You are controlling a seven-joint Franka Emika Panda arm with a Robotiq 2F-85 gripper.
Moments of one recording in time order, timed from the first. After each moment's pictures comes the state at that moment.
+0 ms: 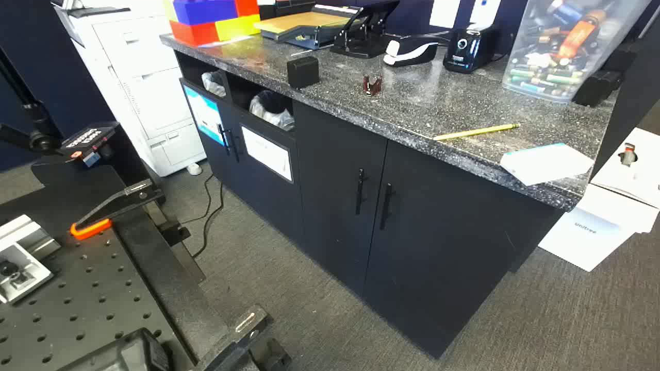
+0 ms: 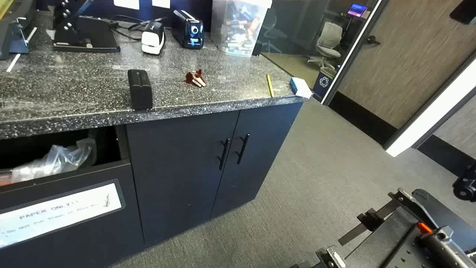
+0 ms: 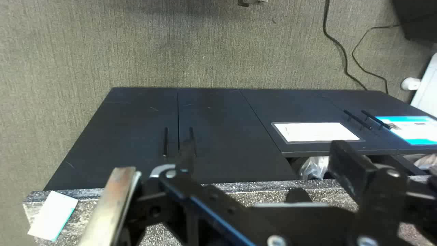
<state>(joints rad) 0.10 -0.38 -0.01 -2.49 0.15 2.24 -0.11</state>
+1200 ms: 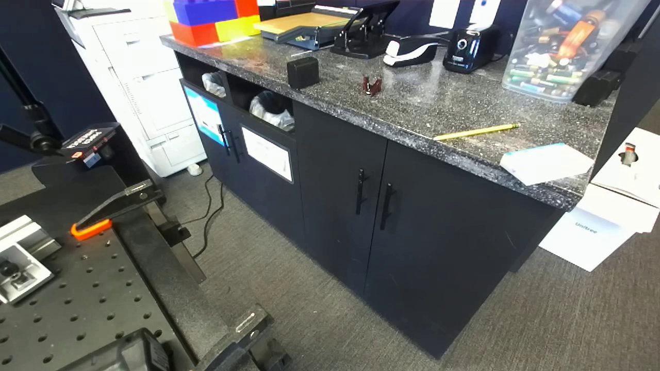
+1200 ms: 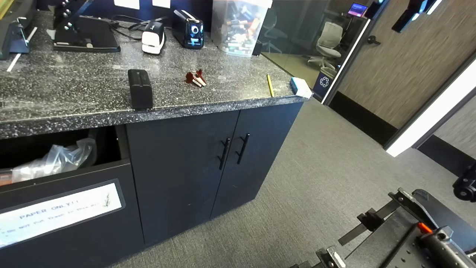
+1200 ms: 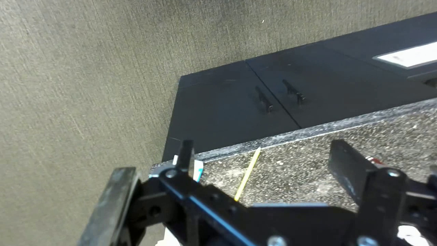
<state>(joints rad) -0.10 0.13 -0.10 -2.00 0.07 2.24 -0.06</state>
